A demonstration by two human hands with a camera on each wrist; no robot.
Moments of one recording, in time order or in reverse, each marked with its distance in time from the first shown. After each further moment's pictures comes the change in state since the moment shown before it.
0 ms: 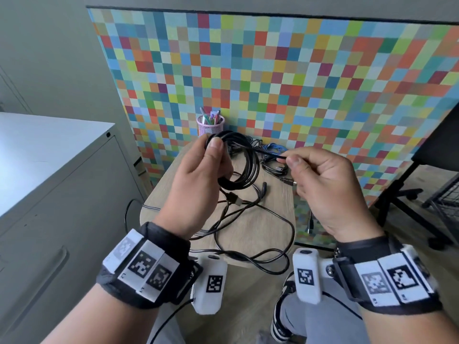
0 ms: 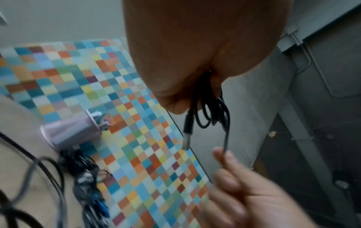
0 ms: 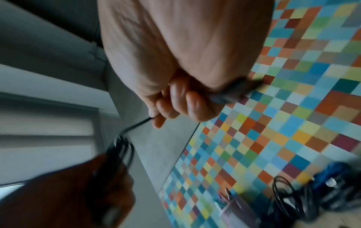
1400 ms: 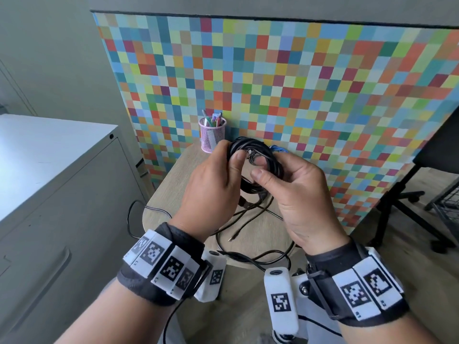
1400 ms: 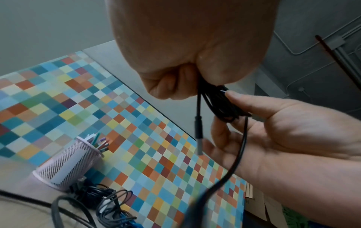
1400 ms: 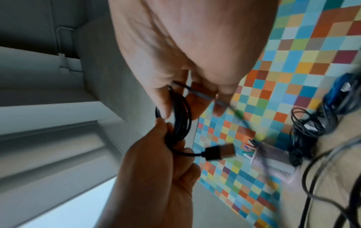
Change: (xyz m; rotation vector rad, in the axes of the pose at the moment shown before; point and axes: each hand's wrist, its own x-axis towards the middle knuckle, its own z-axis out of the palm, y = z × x) left_hand -0.003 -0.004 0.008 0.706 -0.005 0.205; right_hand -0.011 -0.016 0.050 0.314 0.014 0.057
